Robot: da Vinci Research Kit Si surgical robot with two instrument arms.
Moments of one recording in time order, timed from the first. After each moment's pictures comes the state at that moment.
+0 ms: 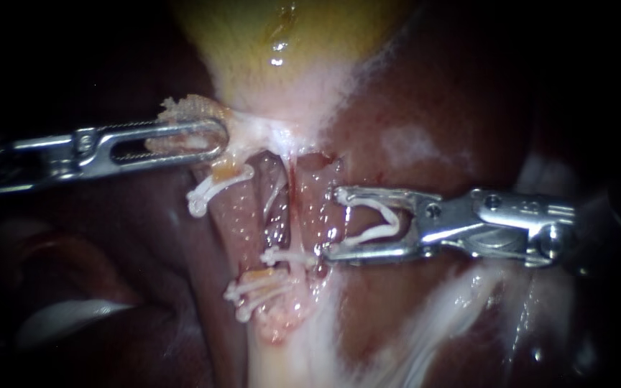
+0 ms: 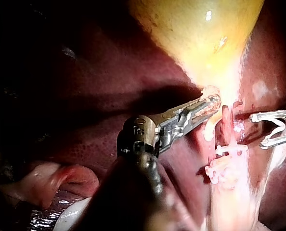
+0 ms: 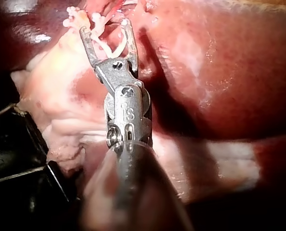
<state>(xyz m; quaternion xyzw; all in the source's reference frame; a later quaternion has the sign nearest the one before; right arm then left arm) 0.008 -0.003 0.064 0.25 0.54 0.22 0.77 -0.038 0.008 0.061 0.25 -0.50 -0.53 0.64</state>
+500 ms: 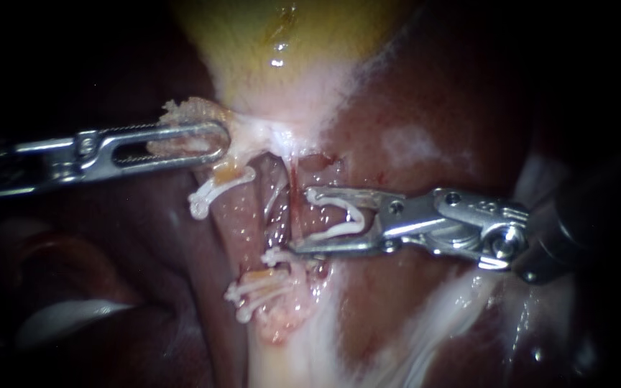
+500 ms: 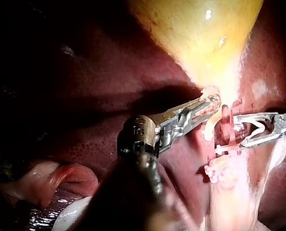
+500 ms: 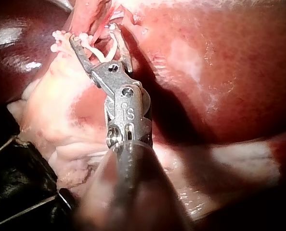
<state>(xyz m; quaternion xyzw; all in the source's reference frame) 0.011 -0.004 0.067 0.28 0.53 0.25 0.76 -0.038 0.008 0.061 0.25 -0.50 -0.53 0.64</state>
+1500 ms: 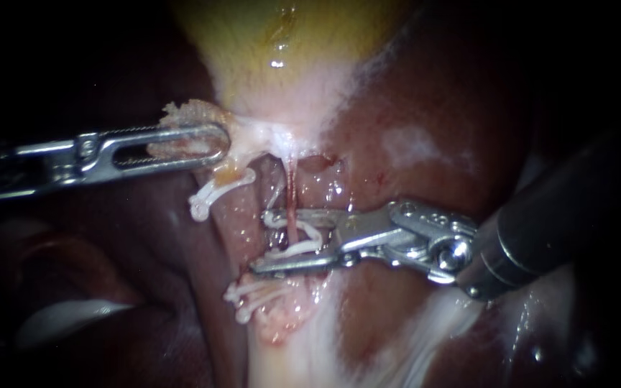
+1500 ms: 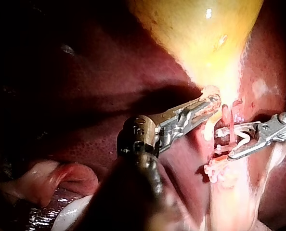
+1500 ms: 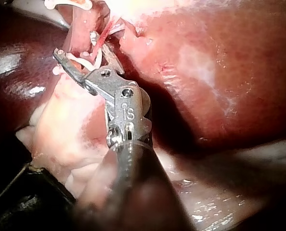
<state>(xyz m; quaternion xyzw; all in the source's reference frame) 0.015 -0.005 0.069 0.34 0.55 0.25 0.72 -0.038 0.008 0.061 0.25 -0.50 -0.53 0.64</state>
